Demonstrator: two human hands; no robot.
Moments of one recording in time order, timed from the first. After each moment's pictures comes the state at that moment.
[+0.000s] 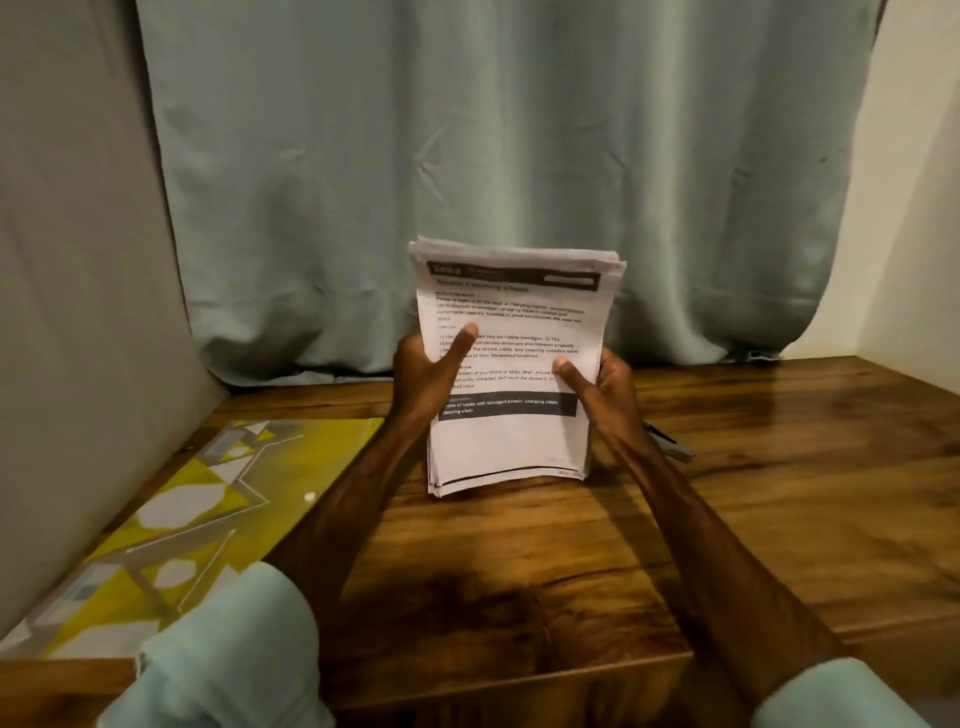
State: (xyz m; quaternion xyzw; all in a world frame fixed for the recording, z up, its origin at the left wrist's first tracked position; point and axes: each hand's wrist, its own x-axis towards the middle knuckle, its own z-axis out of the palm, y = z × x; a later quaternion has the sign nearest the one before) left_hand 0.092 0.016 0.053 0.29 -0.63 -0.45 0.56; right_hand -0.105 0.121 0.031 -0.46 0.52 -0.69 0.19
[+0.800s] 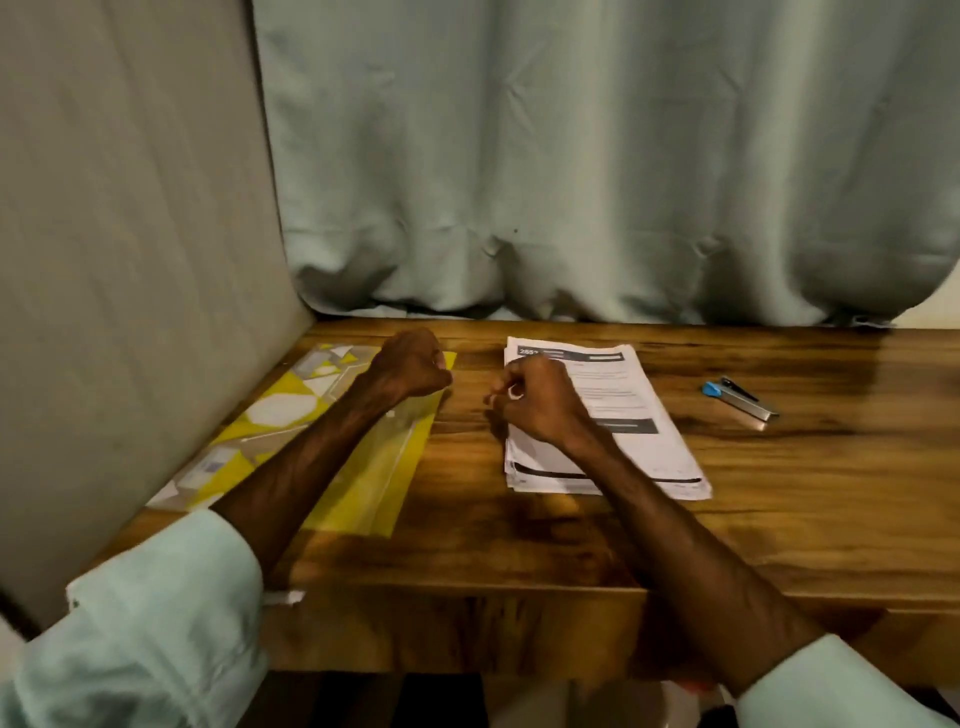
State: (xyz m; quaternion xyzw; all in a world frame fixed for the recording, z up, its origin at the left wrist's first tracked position) left_hand 0.214 -0.010 0.013 0.54 -0.81 -0.08 0.21; right_hand 0.032 0.093 -0.014 -0.64 0.69 -0.34 0.09
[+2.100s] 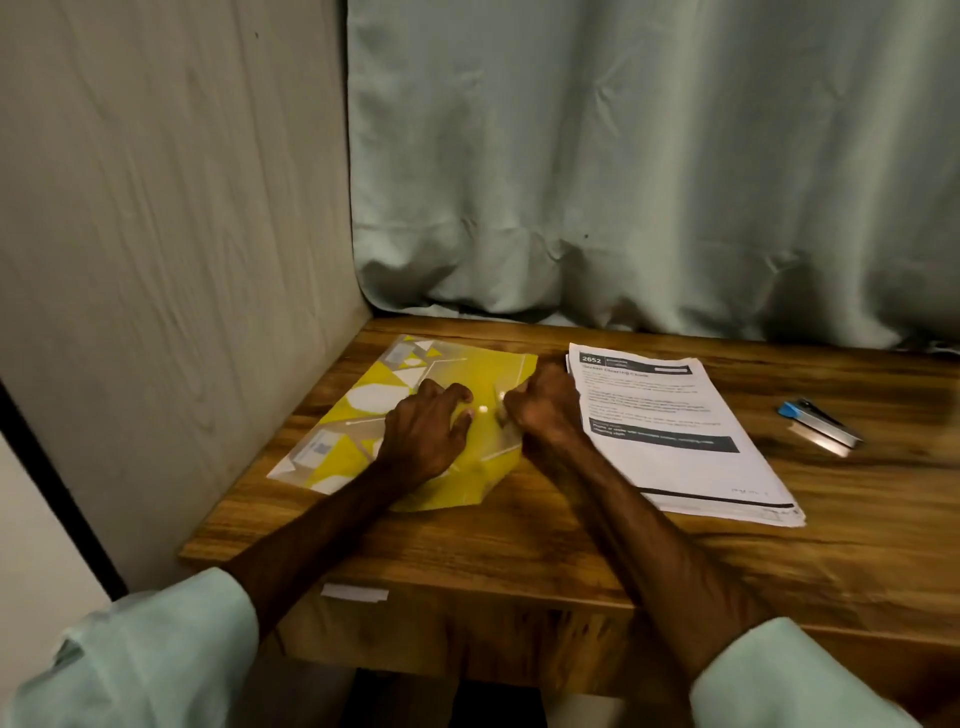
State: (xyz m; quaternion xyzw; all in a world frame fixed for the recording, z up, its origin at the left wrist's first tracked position) left_hand 0.286 0.024 -0.069 0.51 -0.81 -0.01 0.29; right_hand 0.122 0.060 -0.025 -0.49 0.74 -0.43 0.16
